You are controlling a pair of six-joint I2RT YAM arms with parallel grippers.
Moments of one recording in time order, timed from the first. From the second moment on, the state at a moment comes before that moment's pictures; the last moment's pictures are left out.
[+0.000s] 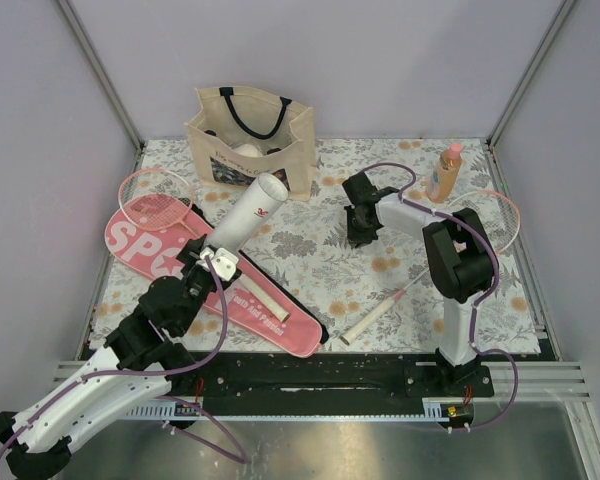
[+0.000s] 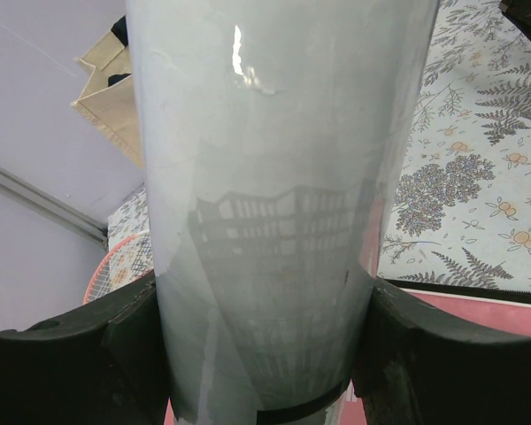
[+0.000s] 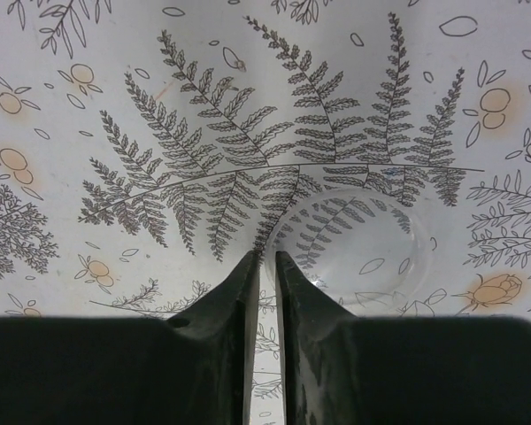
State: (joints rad) left arm -0.84 0.40 0.52 -0.21 -0.47 0.48; right arm 0.47 1.98 1.37 -0.57 0.06 0.45
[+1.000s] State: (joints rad) left arm -0.84 0.55 0.52 -0.31 -0.13 0.55; right arm 0.47 1.19 1.22 -0.55 -0.40 0.33
